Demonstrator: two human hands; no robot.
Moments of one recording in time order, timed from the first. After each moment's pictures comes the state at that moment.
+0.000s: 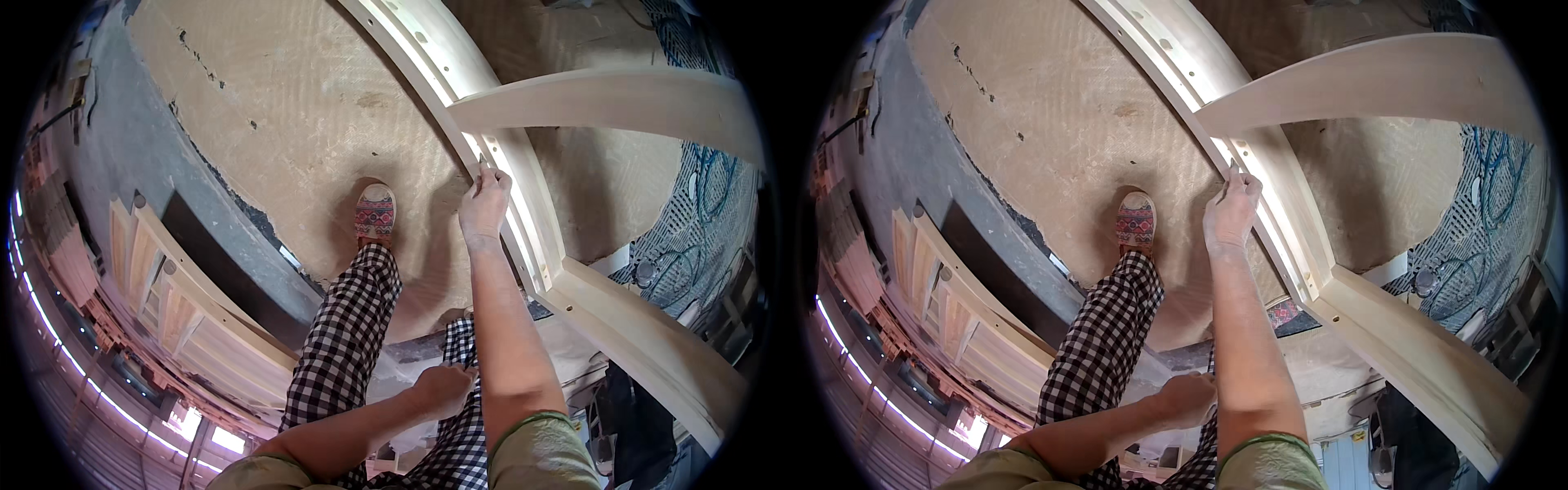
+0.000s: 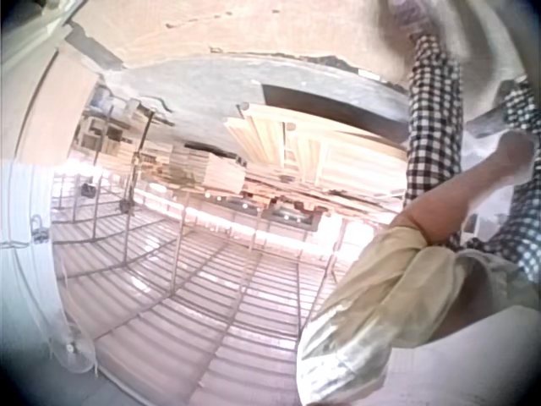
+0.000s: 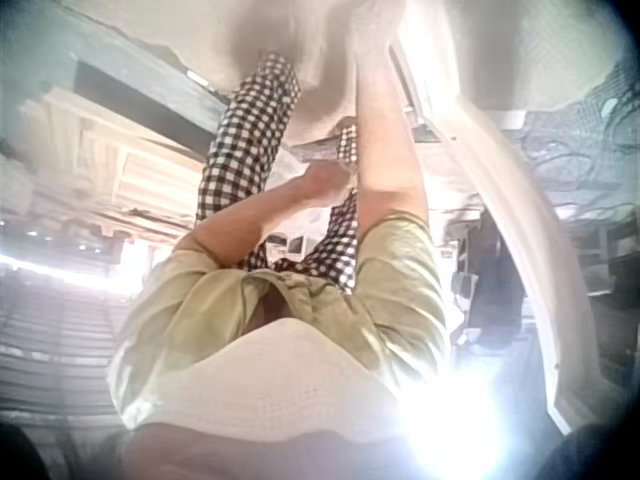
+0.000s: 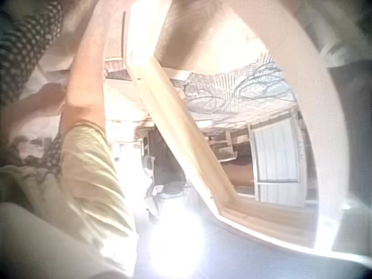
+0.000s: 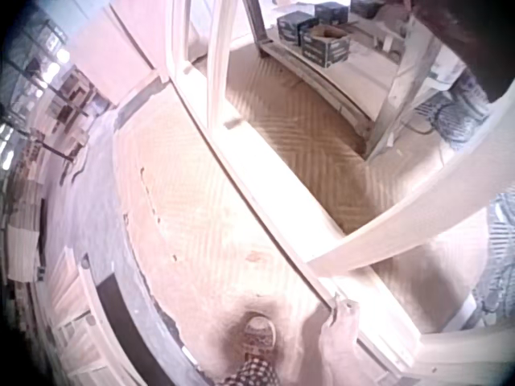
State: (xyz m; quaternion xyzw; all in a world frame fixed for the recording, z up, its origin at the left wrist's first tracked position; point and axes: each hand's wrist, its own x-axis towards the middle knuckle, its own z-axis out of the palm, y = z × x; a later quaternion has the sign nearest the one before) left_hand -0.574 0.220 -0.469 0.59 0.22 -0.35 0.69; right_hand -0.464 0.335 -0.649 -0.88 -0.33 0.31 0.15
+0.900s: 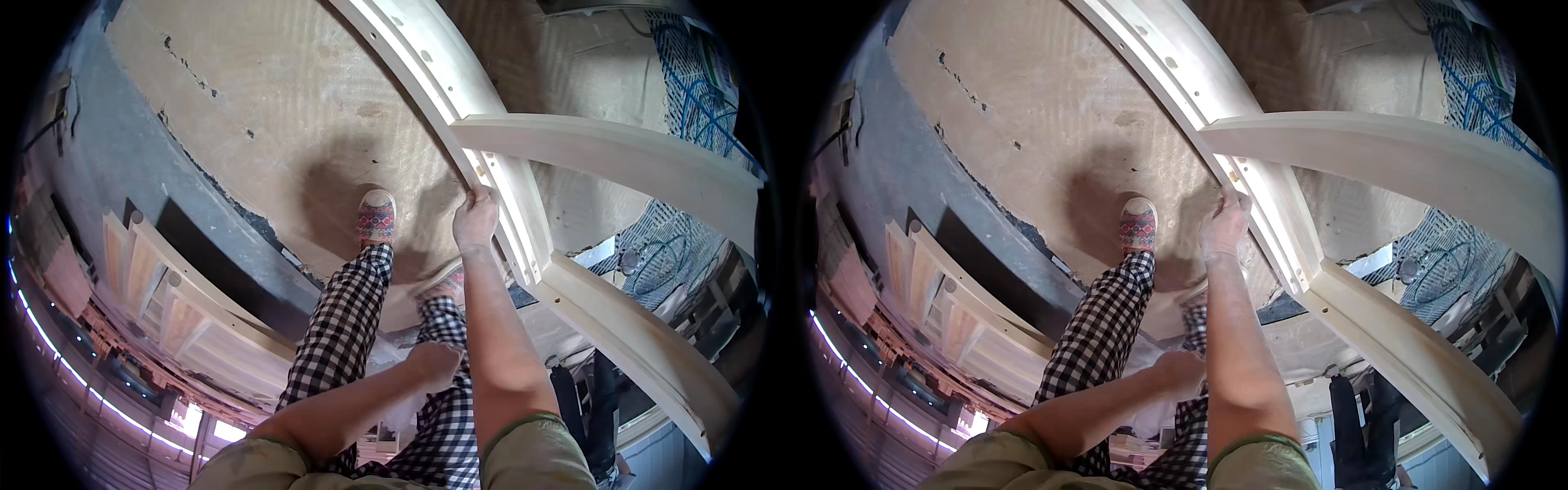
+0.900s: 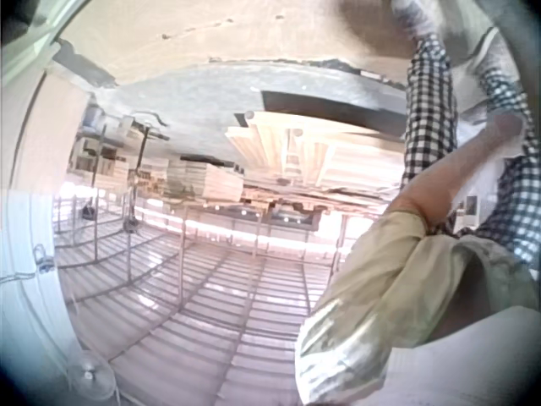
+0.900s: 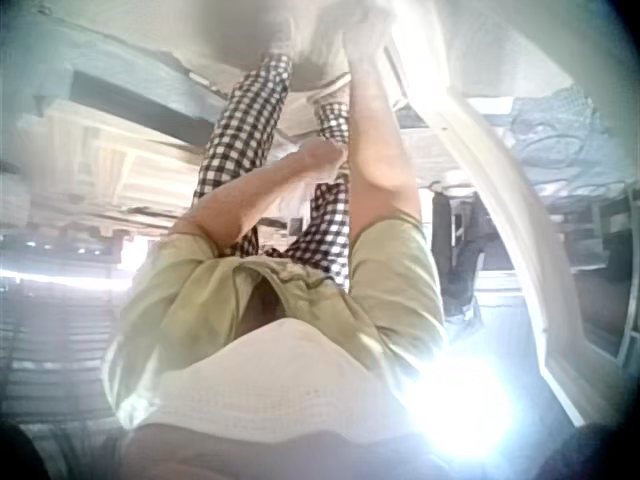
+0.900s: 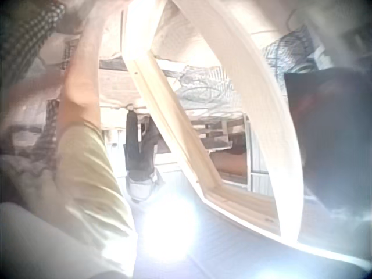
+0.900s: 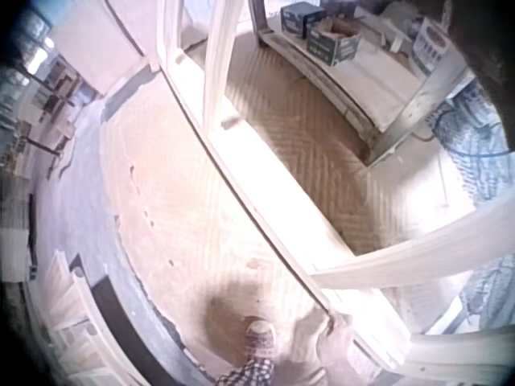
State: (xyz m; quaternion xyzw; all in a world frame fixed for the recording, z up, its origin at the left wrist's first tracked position) left_hand -0.575 0.265 -0.464 0.59 0.18 -0.41 0.67; right_hand -0.464 0.323 -0.628 -0.89 -0.30 0.32 0.14
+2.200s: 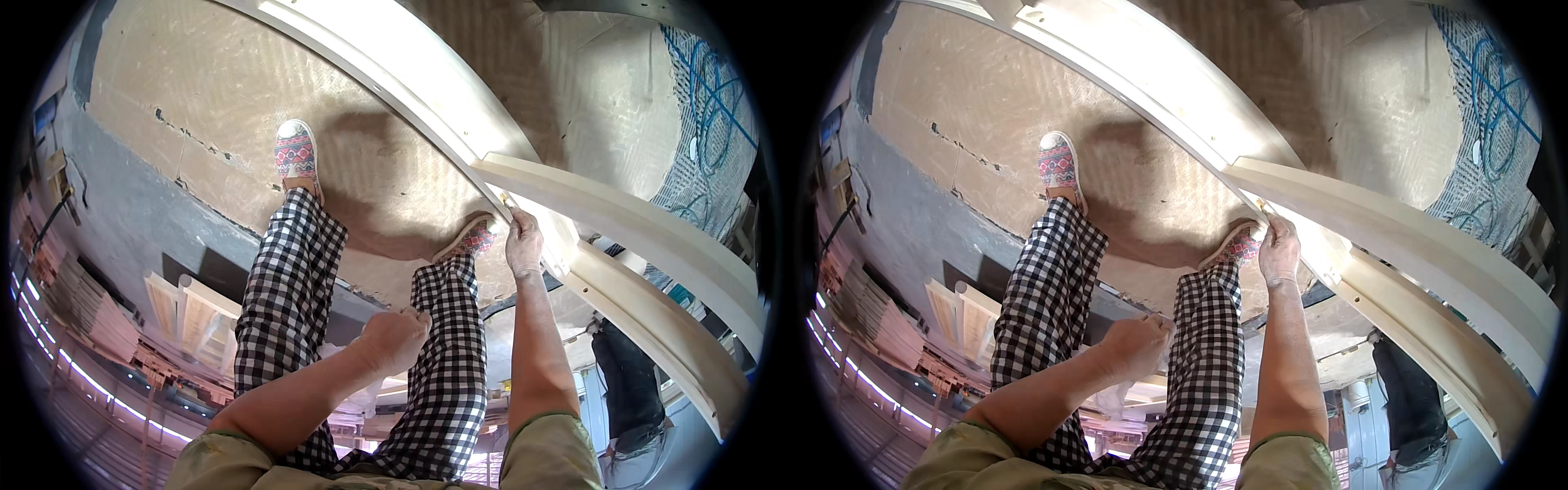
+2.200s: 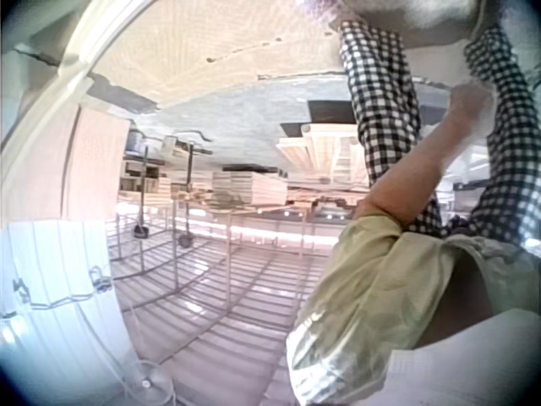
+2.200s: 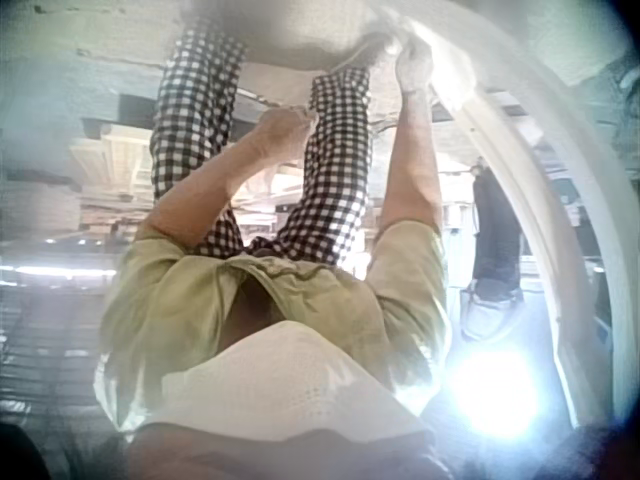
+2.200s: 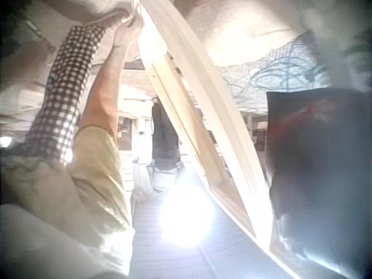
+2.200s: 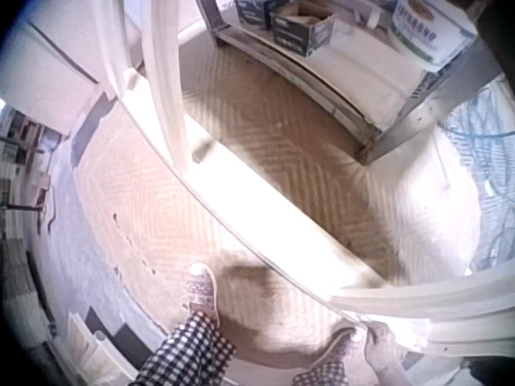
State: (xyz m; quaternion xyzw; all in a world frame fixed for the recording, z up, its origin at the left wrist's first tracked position) left_hand -0.636 0.449 -0.475 0.68 0.15 -0.47 0.55; right_hand -0.425 0.299 -0.631 -0.89 -0.29 0.33 0.14
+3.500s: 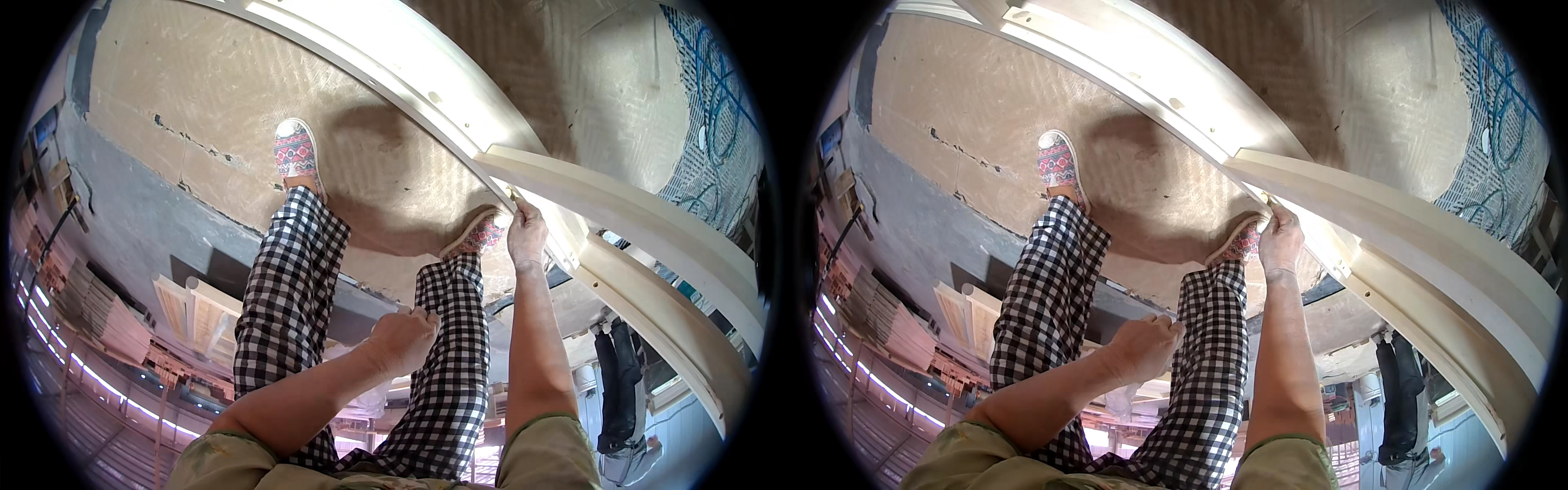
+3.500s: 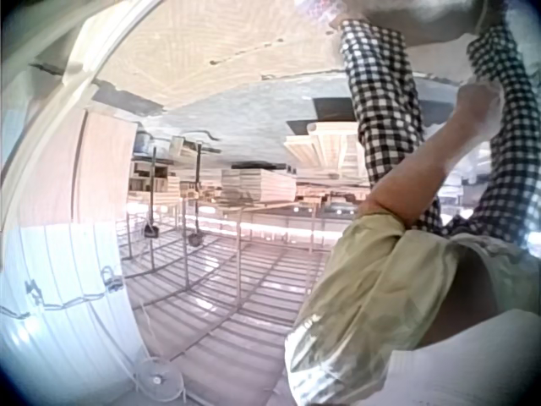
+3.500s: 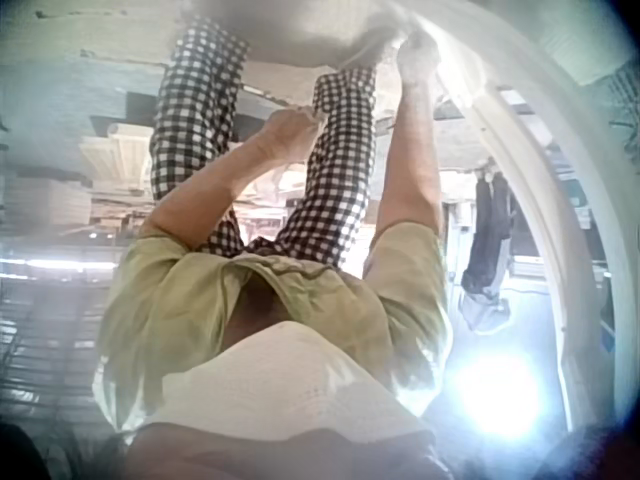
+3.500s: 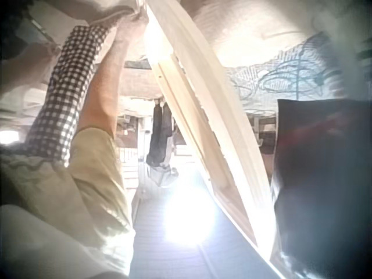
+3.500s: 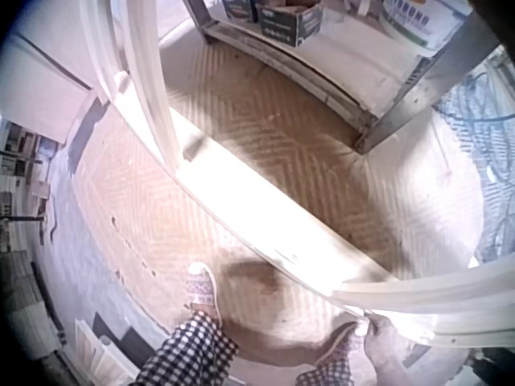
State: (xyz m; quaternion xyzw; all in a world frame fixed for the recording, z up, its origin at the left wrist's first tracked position) left_hand -0.626 0.444 -0.476 0.66 0.14 -0.49 0.55; right_hand -0.432 0.319 -0.633 -0.92 -0.17 0.34 0.09
